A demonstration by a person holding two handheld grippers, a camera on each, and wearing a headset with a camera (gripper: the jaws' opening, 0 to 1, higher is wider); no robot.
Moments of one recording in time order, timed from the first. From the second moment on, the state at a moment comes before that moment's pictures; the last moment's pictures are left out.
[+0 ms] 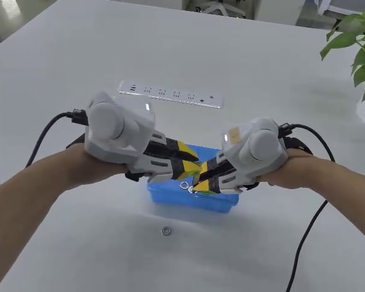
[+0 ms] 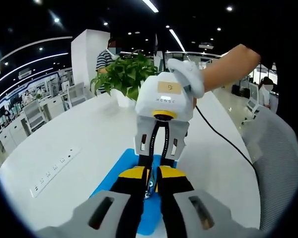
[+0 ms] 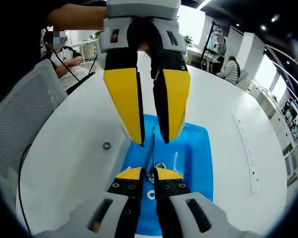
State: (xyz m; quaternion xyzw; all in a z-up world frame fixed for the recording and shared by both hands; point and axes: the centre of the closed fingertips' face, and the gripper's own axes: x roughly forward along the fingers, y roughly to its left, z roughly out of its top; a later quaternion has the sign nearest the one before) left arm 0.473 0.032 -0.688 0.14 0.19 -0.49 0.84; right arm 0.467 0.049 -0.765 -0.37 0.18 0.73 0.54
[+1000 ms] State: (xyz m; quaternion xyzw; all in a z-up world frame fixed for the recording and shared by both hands) left arm 0.474 0.032 -0.695 0.16 0.19 -0.50 0.83; right arm 0.471 0.042 -0.751 -0.35 0.19 0.72 0.57
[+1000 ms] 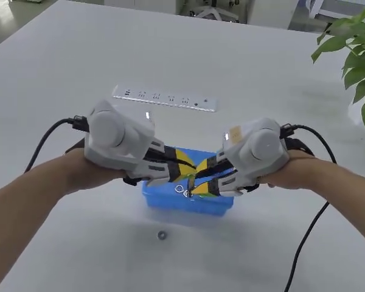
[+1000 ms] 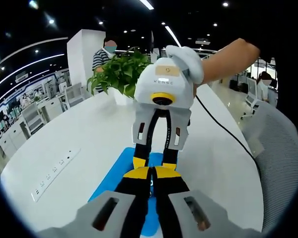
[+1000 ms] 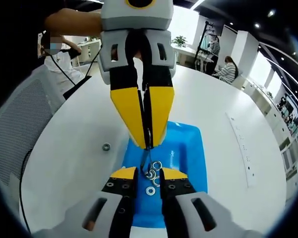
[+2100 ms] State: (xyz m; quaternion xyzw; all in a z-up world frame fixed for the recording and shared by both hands) left arm 0.459 0.034 -0.654 0.16 0.19 -0.47 0.84; right arm 0.468 -0.002 -0.715 -0.30 0.22 0.65 0.67
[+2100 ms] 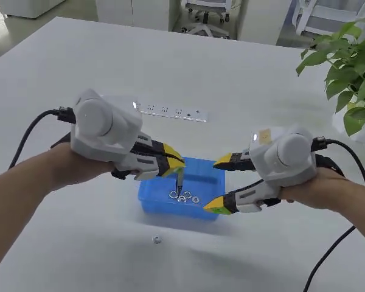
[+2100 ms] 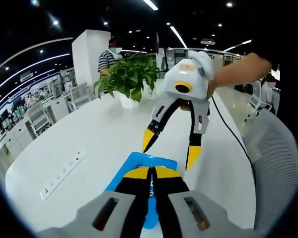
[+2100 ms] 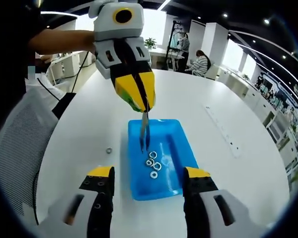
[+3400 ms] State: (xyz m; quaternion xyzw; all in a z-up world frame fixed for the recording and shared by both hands) left arm 0.427 0.046 -0.639 0.17 0.20 -0.46 0.85; right arm 0.437 -0.030 -0.709 -0.25 0.22 0.61 0.71
